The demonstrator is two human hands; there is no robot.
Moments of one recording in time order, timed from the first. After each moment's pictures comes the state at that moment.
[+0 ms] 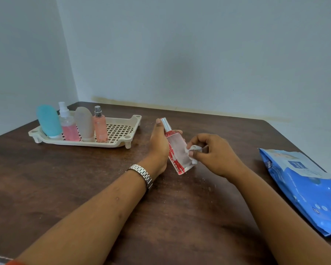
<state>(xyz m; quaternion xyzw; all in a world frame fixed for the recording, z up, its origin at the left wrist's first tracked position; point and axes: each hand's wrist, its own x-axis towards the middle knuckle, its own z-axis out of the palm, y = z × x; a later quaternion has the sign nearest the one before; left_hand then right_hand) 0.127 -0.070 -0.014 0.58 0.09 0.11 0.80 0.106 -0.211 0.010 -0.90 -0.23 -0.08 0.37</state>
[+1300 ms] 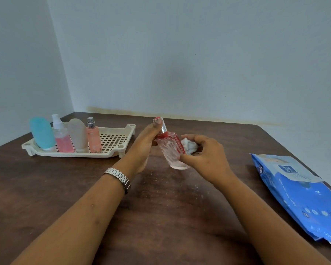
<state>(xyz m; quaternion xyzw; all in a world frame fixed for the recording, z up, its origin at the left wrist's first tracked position) 0.129 -0.038 0.000 0.69 -0.08 0.11 0.72 0.111 -0.208 0.003 -0.84 -0.20 -0.18 0.48</state>
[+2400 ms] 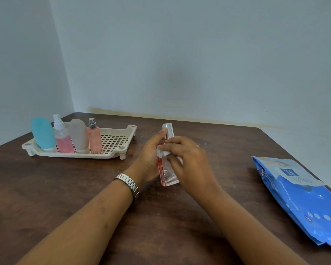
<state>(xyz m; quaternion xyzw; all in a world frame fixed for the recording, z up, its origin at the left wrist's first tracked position) 0.130 -0.051 -0.014 0.48 -0.09 -0.09 0.87 0.091 -0.173 -0.002 -0.81 -0.34 -0.32 0.36</state>
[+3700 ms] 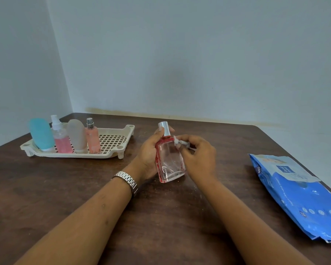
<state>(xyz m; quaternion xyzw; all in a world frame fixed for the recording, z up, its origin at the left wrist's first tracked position) 0.133 -0.053 -0.014 0.51 -0.10 -0.03 0.85 0.111 -0.181 -0.005 -0.78 -0.15 -0.27 0.54</state>
